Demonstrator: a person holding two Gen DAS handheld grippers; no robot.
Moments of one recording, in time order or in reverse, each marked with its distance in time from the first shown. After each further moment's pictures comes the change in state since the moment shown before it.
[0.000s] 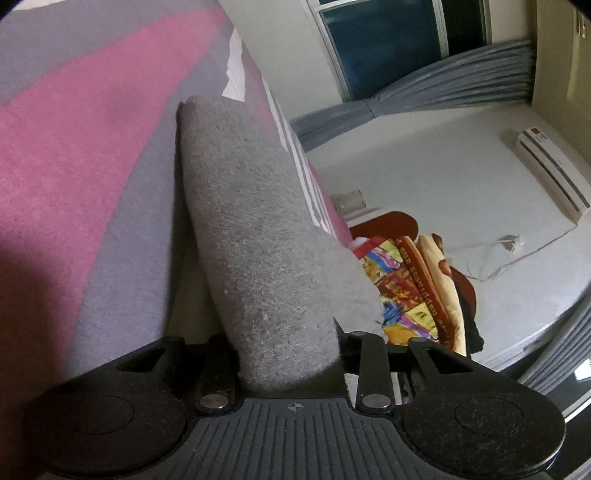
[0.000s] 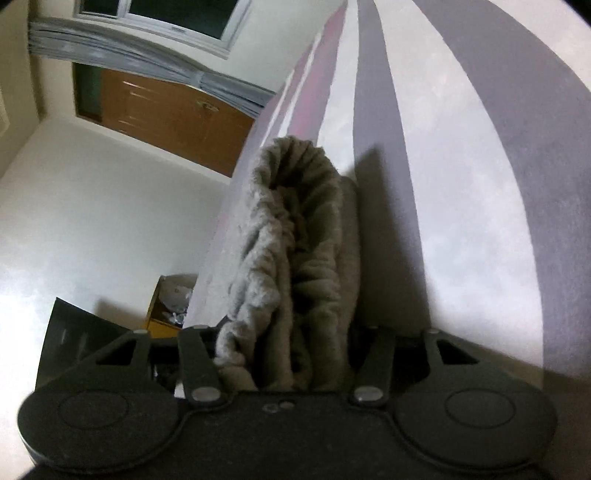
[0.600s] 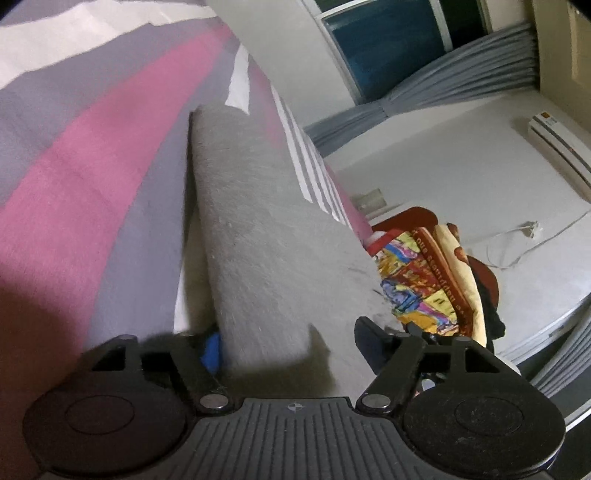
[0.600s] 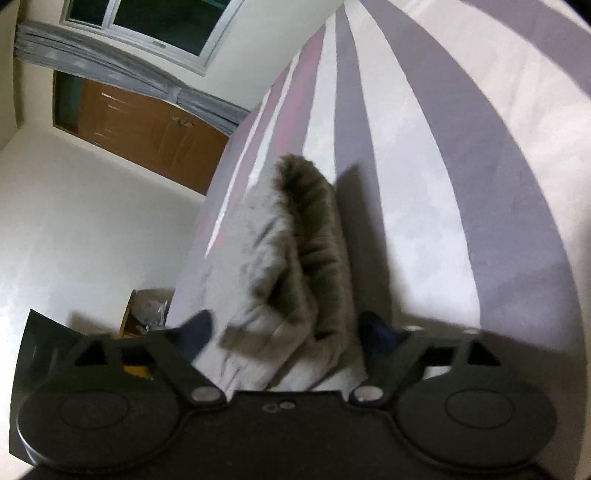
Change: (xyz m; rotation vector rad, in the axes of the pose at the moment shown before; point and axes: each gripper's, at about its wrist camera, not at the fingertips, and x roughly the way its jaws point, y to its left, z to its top) left arm -0.066 -0.042 -0.058 0.067 -0.047 0.116; right arm -0.040 0.046 -0.030 0.013 -0.055 -0.131
